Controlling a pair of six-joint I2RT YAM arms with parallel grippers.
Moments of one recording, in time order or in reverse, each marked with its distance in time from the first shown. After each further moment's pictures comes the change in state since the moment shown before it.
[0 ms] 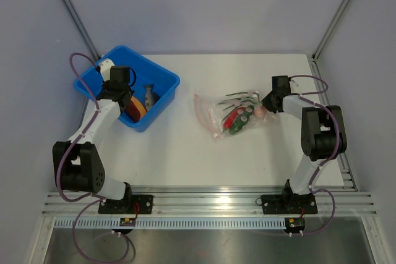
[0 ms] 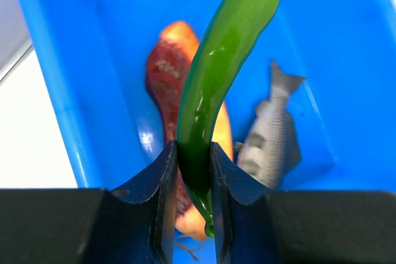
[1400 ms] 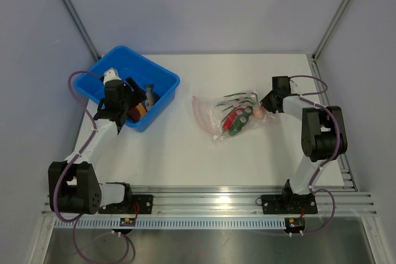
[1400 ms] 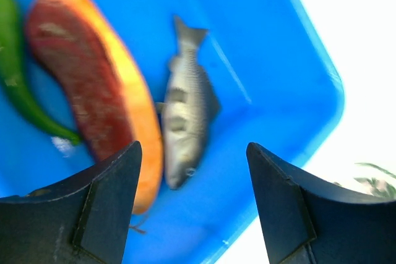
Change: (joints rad) left arm 0.050 -0.168 -0.268 0.265 0.418 -0.052; right arm 0.000 -0.010 -0.011 0.014 -0.036 0.001
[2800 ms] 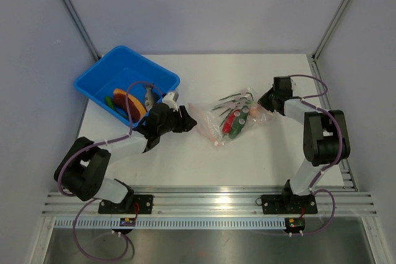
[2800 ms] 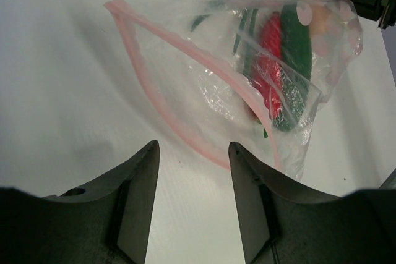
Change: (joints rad) left arm -0.483 0.134 -0.244 0.424 0.261 0.013; right arm 0.000 -0.056 -0.056 0.100 -0.114 0.005
